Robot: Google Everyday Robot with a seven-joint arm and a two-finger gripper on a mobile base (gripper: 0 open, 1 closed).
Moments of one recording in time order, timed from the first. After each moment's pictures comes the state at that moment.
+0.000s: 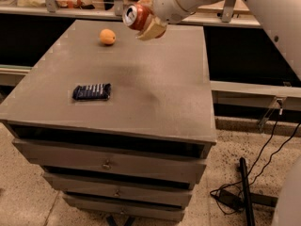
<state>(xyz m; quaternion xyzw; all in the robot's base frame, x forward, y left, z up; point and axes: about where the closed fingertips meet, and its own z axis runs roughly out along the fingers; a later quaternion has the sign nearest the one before) 0.691 0.009 0.981 -0.72 0.52 0.03 0.45</state>
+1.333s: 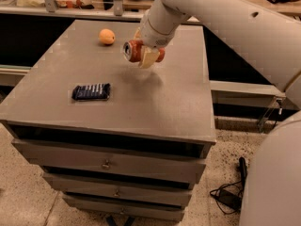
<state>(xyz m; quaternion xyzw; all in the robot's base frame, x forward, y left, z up) 0.692 0.015 0.880 -0.78 0.56 -0.04 0.29</state>
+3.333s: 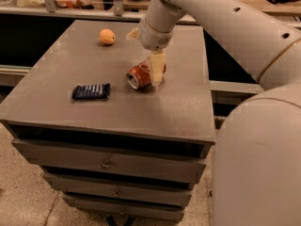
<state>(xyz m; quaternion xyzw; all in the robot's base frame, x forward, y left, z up) 0.677 0.014 0.859 -0.84 0.50 0.01 0.21</state>
